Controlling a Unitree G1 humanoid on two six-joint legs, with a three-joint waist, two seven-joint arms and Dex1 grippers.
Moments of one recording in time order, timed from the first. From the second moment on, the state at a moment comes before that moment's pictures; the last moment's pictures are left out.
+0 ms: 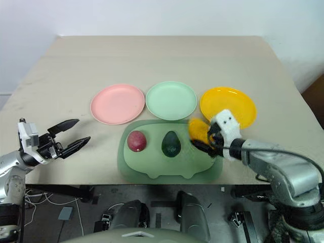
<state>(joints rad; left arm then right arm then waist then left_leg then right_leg) -0.04 0.65 0.38 0.15 -0.60 -0.03 -1.22 -0.29 -0.72 -0.19 -0.51 0.72 1.10 0.46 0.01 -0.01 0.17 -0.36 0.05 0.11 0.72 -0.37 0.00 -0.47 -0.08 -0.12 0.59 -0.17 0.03</state>
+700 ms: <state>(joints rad) -0.05 0.65 0.37 0.16 -0.59 -0.04 -1.21 -0.57 -0.71 -0.02 0.16 0.32 0.81 0.45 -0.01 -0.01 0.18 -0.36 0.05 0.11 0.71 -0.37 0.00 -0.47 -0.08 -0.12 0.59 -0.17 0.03</state>
